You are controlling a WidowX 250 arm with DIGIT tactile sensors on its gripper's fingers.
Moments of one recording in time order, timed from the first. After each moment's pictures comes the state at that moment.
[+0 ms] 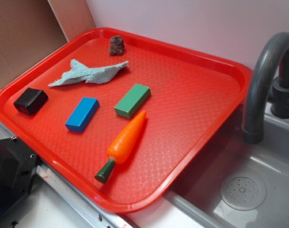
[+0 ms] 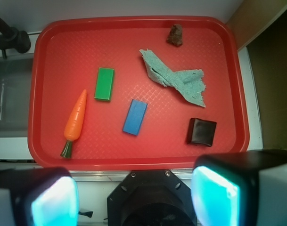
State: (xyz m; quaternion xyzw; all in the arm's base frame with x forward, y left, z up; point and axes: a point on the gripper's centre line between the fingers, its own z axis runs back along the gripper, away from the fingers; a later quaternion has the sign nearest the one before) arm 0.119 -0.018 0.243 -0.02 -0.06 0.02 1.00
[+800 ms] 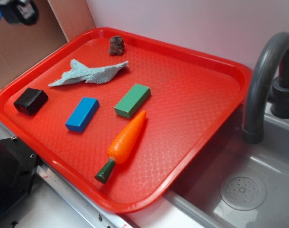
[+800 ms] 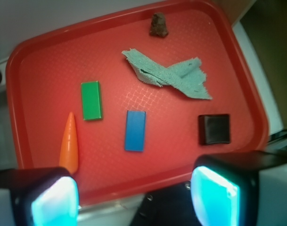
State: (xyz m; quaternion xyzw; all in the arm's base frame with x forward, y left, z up) arm 0.155 -0.014 0.195 -0.04 -0.07 0.16 0.98
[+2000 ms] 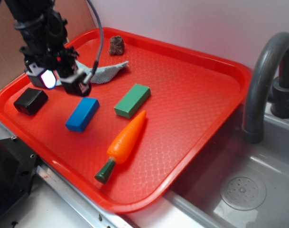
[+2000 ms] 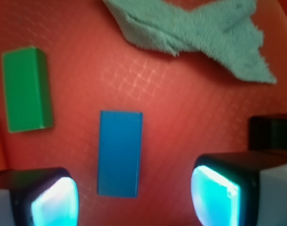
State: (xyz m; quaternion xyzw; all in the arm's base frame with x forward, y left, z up) arm 0.171 -0.010 0.066 -0.04 0.02 0.14 0.99
